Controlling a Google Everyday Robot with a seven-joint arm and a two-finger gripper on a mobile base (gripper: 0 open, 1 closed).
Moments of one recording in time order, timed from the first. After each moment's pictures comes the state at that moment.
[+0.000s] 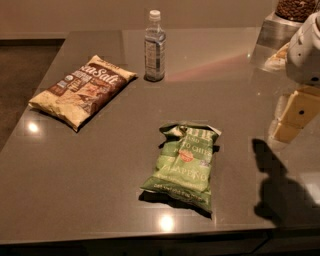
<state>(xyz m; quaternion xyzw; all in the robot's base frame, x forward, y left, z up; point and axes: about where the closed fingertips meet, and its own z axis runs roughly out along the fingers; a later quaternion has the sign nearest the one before) 0.438 -0.217 0.976 -0.60 0.78 -0.03 0.16</state>
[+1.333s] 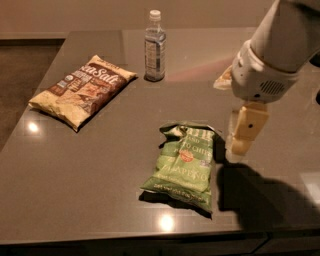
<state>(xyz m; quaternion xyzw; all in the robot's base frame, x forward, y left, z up) 0.441 -0.143 0.935 -0.67 0.73 0.04 0.14</state>
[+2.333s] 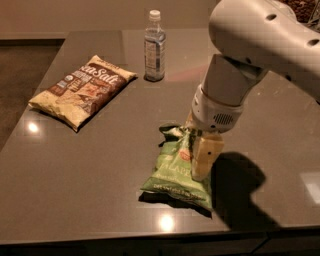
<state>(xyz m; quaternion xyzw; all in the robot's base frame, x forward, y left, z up) 0.432 -0.089 0.849 -0.70 0.70 0.12 0.06</state>
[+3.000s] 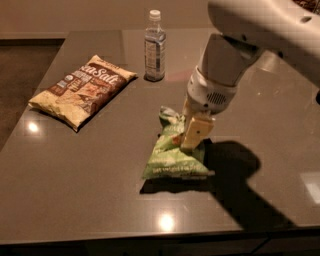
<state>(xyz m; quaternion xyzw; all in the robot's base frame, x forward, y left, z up) 0.461 -0.078 0.869 -0.68 0.72 0.14 0.07</state>
